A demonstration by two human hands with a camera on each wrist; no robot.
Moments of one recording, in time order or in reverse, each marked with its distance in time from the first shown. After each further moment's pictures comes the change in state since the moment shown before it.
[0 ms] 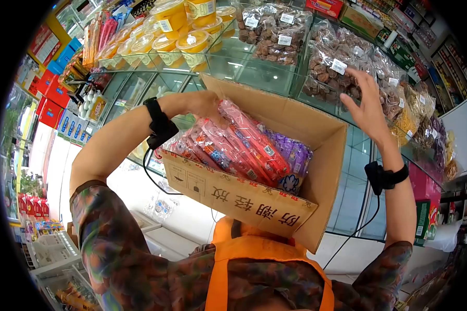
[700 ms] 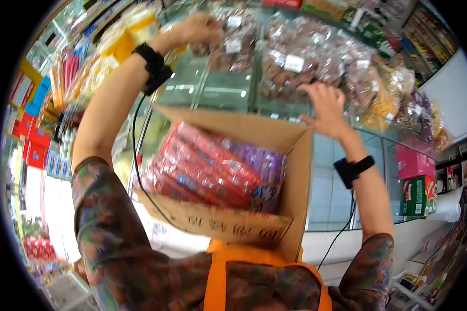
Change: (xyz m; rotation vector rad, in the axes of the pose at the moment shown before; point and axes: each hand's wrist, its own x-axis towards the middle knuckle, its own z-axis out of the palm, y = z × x) left_hand 0.133 0.086 -0.153 -0.016 0.500 0.385; right_hand -0.029 0.046 0.033 -0.324 -0.189 0.069
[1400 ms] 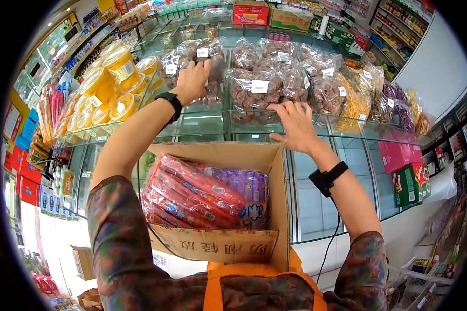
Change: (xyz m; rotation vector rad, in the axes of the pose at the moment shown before) left_hand 0.012 0.023 0.093 0.829 0.201 0.079; right_hand -0.001 -0.012 -0.003 0.074 -0.010 0.092
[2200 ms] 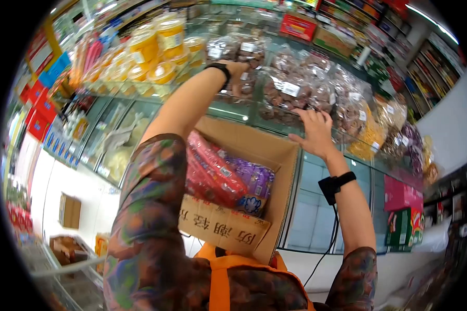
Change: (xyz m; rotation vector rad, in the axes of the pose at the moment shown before) left_hand 0.019 -0.014 0.003 -0.288 -0.588 -0.038; right_hand 0.003 0.018 0.001 0.013 0.039 -0.156
